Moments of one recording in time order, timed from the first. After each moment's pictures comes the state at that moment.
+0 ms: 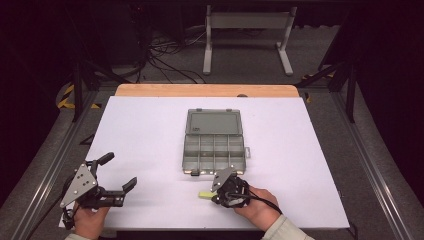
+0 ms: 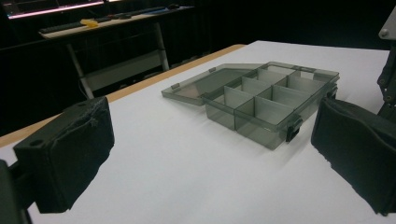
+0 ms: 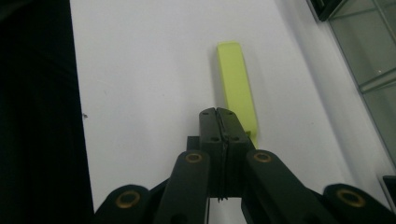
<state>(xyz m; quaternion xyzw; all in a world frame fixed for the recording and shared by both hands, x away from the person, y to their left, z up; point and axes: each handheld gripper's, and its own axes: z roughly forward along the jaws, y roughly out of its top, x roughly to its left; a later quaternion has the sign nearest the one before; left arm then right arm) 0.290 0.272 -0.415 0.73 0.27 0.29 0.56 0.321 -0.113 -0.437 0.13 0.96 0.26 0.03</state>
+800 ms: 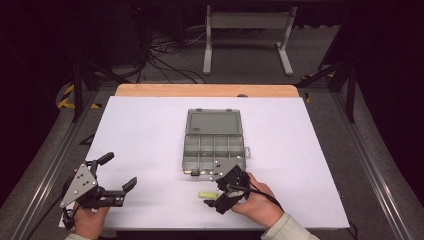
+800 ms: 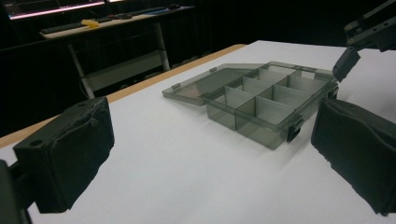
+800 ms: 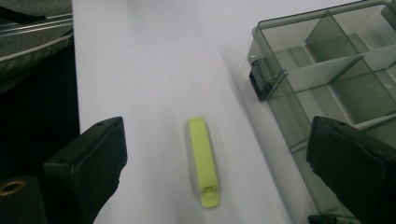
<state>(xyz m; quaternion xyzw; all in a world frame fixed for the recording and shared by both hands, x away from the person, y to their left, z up) 0.289 0.271 -0.416 0.72 0.27 0.29 0.56 0.326 -0.110 -0.401 0.14 0.93 0.33 0.08</state>
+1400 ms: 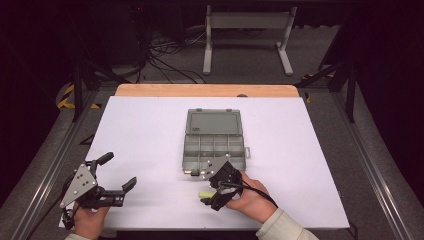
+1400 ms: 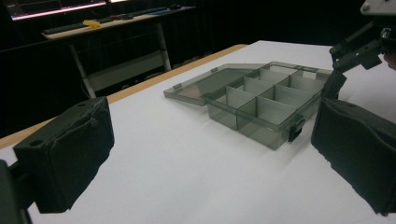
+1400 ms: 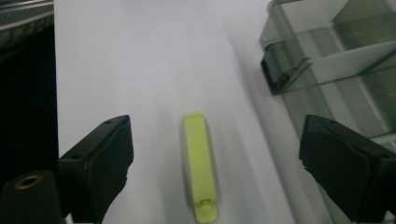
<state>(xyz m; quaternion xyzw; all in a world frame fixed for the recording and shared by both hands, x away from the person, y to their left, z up) 0.289 0.272 -0.415 0.72 0.26 0.30 0.56 0.339 -0.093 -0.420 0.13 0.95 0.29 0.06</state>
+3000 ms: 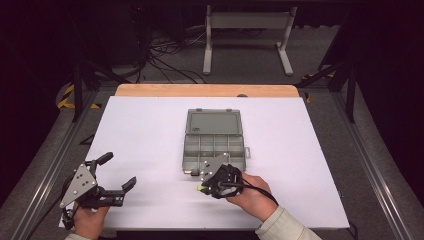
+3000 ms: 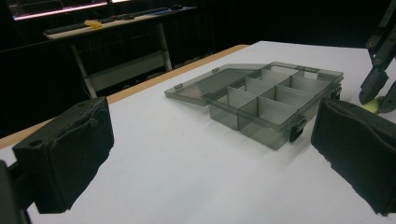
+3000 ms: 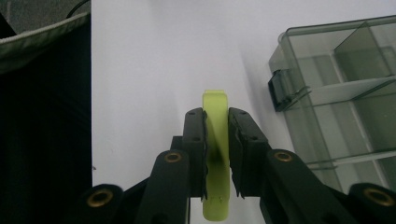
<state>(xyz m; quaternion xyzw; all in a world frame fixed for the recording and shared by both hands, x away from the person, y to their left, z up) 0.289 0.272 -0.415 0.72 0.27 0.30 0.56 0.333 -0.091 -0.393 0.09 0.95 0.29 0.05</state>
